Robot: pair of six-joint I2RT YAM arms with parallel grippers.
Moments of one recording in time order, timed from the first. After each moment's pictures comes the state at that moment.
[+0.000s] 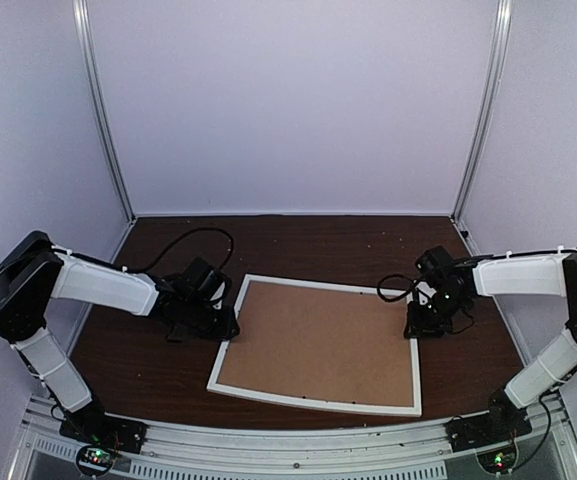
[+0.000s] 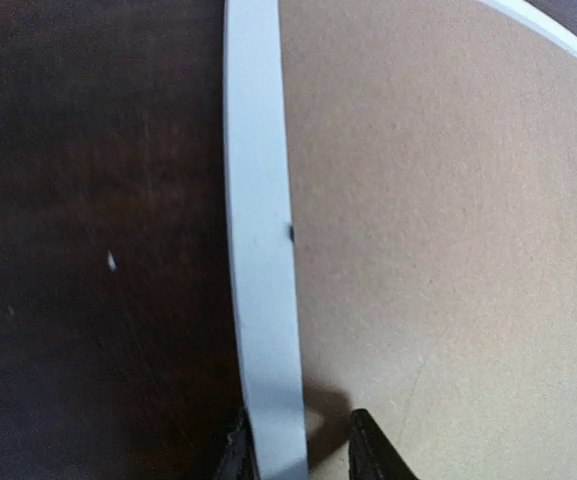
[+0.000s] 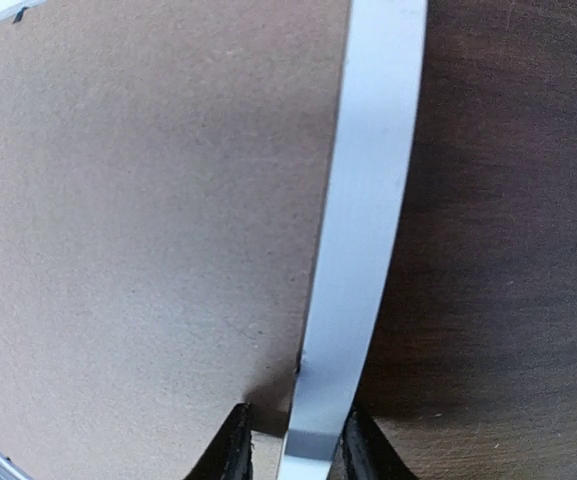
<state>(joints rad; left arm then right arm) -0.75 1.67 0.82 -0.15 0.02 -0.60 0.41 1.49 0.76 -0.56 -0.13 0.49</state>
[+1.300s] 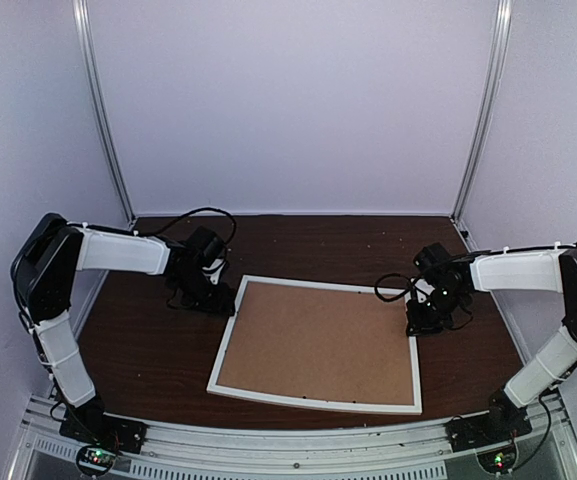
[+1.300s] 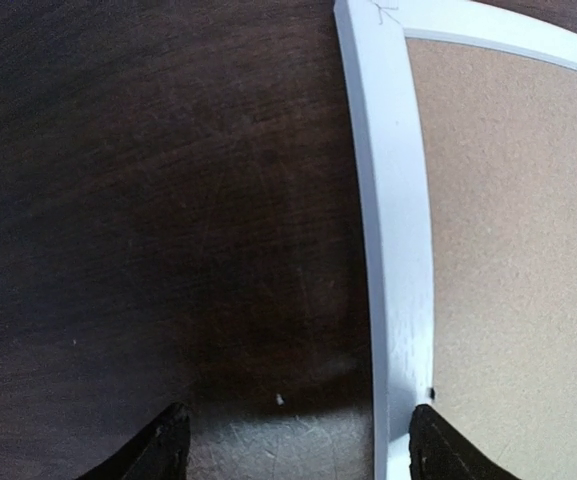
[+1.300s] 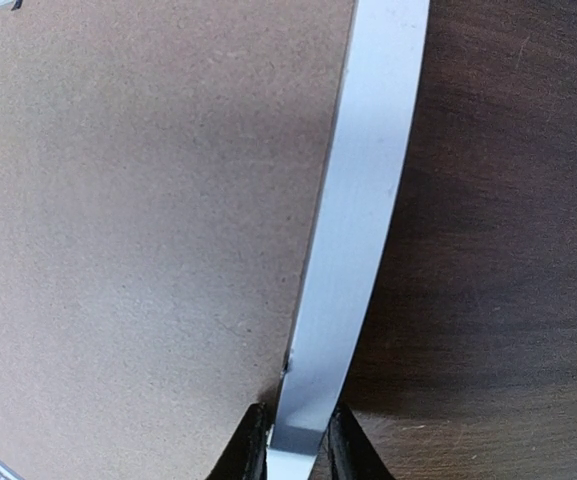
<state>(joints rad) -0.59 1.84 1.14 -0.50 0.02 -0.35 0.41 1.53 0.81 -0.60 -0.09 0.40</state>
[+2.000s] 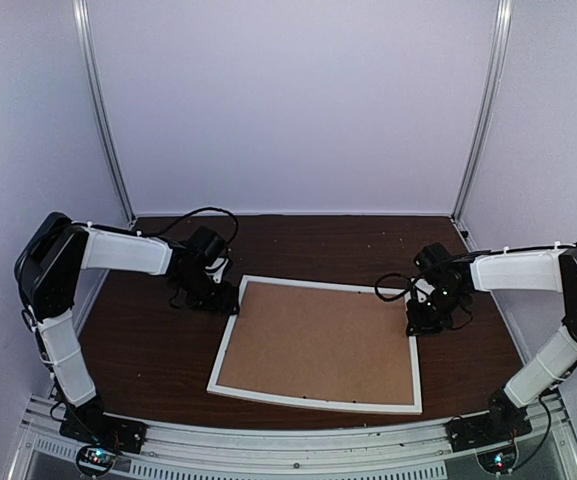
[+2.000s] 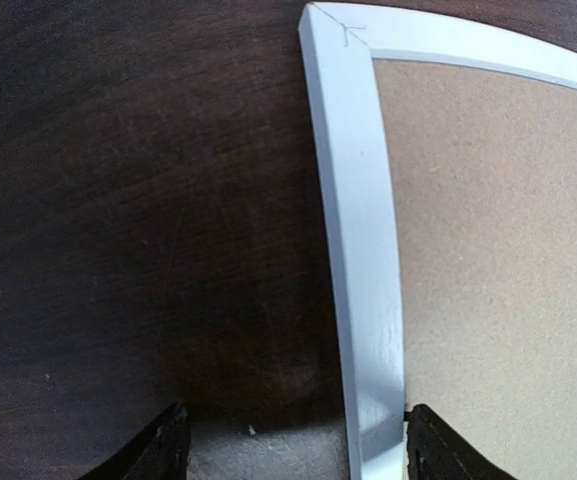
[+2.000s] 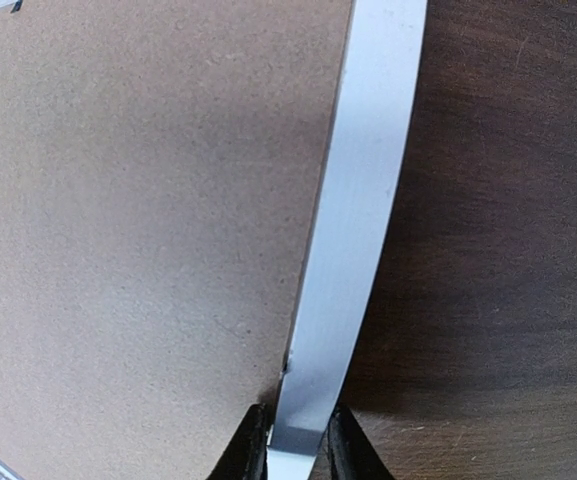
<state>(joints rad) -0.59 1.87 1.14 -0.45 0.08 -0.36 0.40 1.53 0.81 -0.60 -0.10 0.40</state>
